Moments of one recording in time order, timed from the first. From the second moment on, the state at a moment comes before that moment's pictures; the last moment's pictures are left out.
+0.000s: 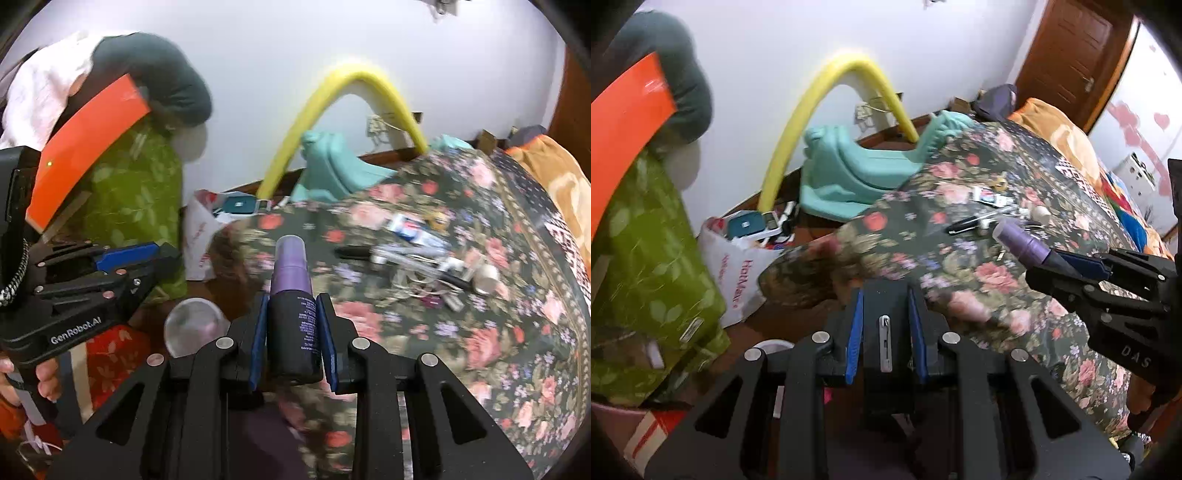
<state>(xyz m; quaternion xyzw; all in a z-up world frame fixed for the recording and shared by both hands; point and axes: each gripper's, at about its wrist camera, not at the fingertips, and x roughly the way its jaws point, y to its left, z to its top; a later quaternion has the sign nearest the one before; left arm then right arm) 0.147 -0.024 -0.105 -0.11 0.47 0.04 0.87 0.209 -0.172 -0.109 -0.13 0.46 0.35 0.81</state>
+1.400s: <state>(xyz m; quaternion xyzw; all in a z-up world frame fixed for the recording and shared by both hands) 0.040 0.179 -0.293 -0.33 0.58 0.15 0.73 0.136 0.063 -0.271 -0.19 0.62 0.41 0.64</state>
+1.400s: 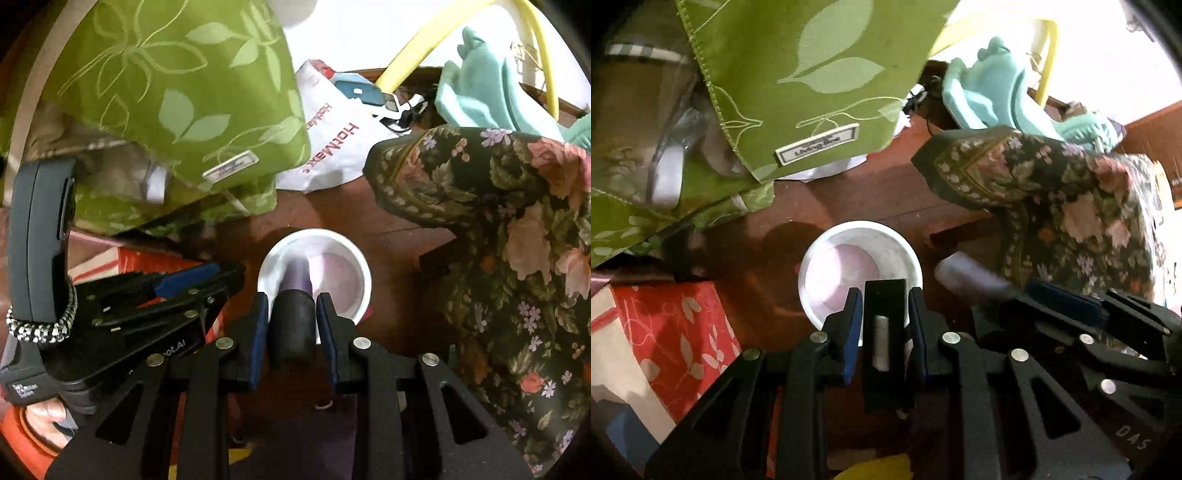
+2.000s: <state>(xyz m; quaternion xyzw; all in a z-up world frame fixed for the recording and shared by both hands) 0.039 0.152 -0.247 -0.24 0.57 0.16 0.77 0.138 0.029 -0.224 -0.17 0.58 0.40 0.69</state>
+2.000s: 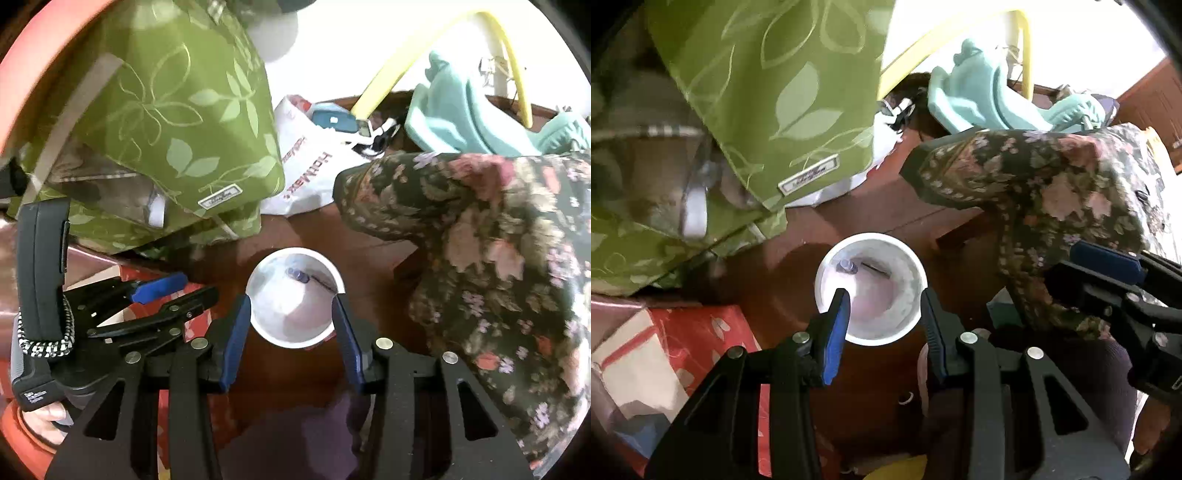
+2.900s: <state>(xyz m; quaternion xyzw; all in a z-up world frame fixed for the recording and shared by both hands) 0.126 0.000 -0.109 -0.15 0.47 0.06 0.87 0.189 -0.146 -0.109 -0.09 0.46 0.32 0.82</state>
